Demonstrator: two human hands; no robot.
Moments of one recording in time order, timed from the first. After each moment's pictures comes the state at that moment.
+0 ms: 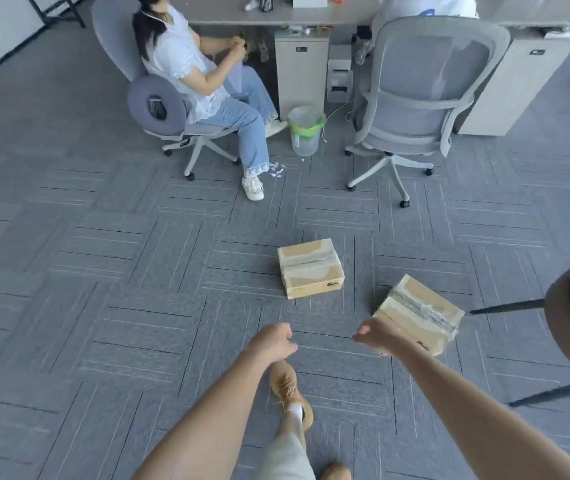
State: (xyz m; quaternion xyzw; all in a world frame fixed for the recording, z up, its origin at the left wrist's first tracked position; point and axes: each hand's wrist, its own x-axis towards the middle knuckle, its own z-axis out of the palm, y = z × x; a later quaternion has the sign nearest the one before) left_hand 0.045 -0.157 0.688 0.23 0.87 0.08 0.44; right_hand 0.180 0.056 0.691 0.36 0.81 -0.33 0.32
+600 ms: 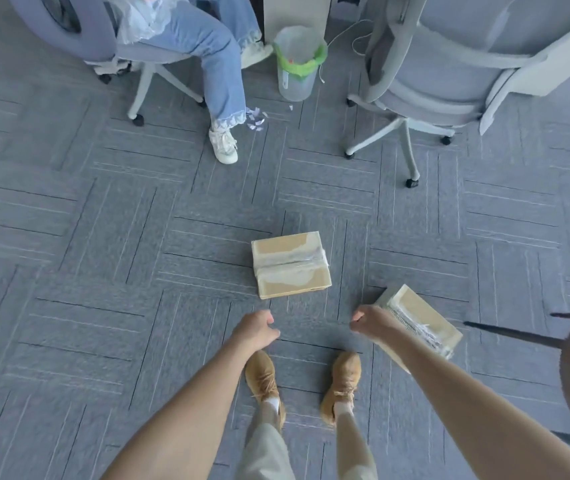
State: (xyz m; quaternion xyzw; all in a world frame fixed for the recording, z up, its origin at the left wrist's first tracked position) left_hand -0.172 0.023 0.525 0.13 0.84 0.11 0.52; right_hand -0.038 0.253 0.550 0.40 0.76 -0.32 0.39
